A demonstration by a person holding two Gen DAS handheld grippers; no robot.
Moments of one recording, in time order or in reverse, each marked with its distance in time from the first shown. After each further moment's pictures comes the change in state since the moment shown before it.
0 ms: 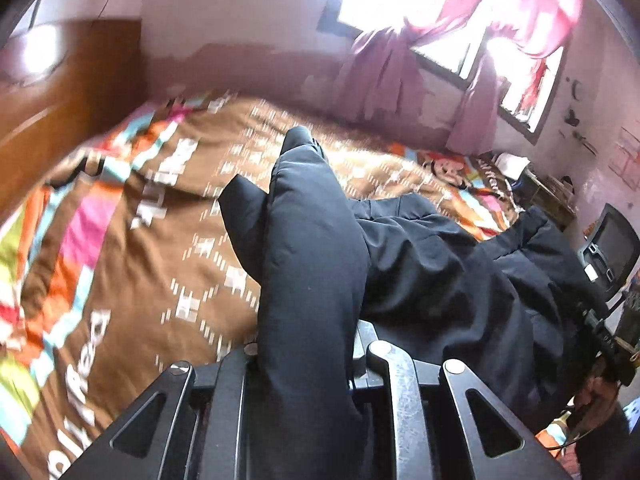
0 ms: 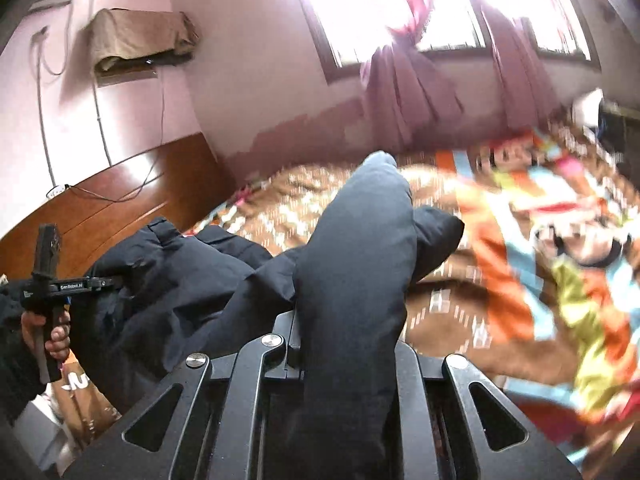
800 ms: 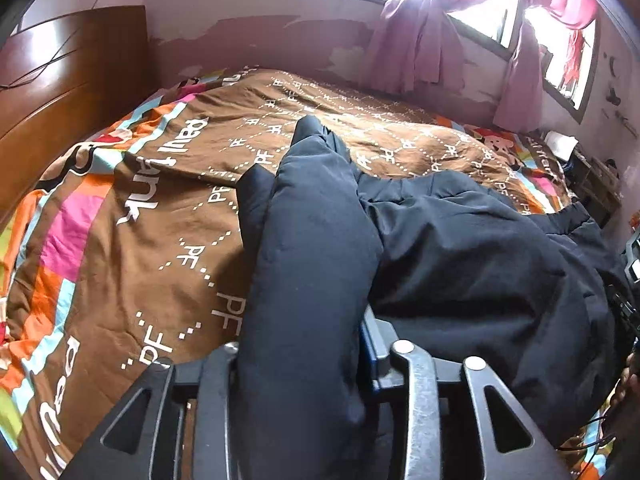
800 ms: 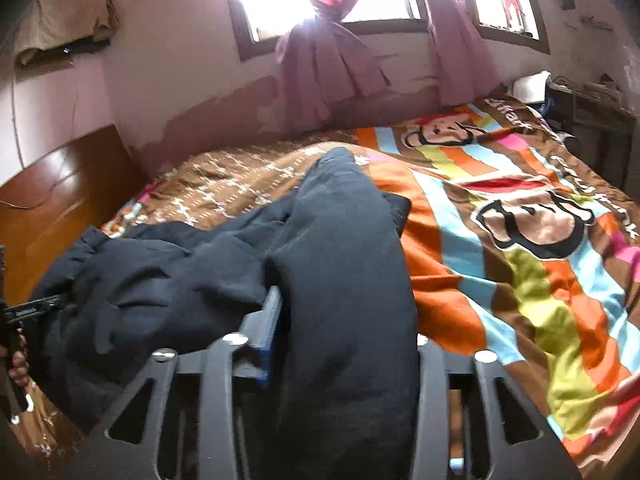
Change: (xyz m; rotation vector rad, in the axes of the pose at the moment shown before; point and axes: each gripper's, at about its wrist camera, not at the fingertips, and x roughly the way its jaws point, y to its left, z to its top) left arm 0.135 0.001 0.002 0.000 0.090 0.166; right arm 0.102 -0.077 0.002 0.083 0.089 -0.289
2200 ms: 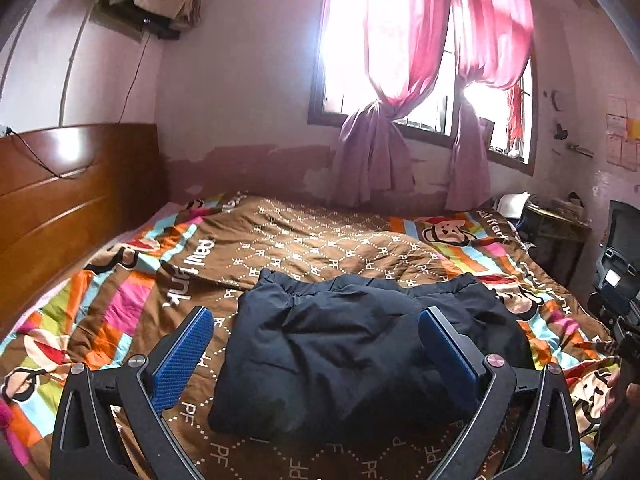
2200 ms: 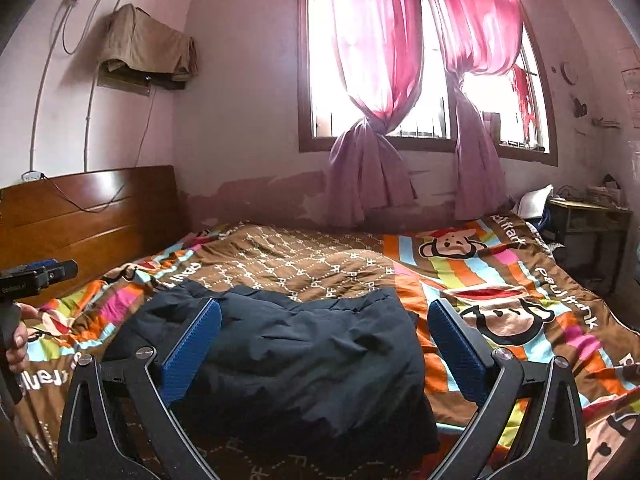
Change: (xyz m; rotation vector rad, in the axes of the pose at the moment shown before) left arm -0.246 -0.058 -0.062 0.080 -0.431 -0.028; right arm -0.232 0.077 -0.011 -0.187 -0.341 0.043
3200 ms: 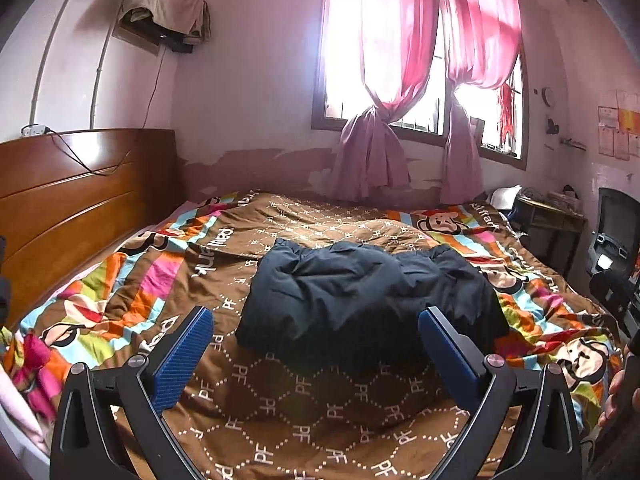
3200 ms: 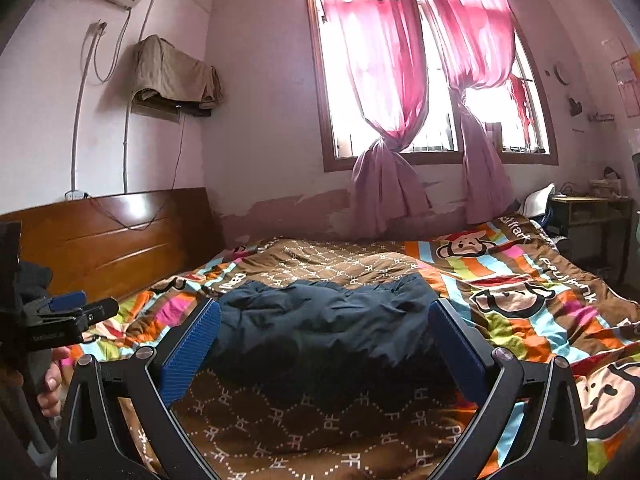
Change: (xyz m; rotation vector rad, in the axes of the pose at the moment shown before) left arm -0.132 -0.009 -0.069 0.015 -0.013 0.038; right arm -0.146 0.044 -0.043 0.043 -0.062 0.068
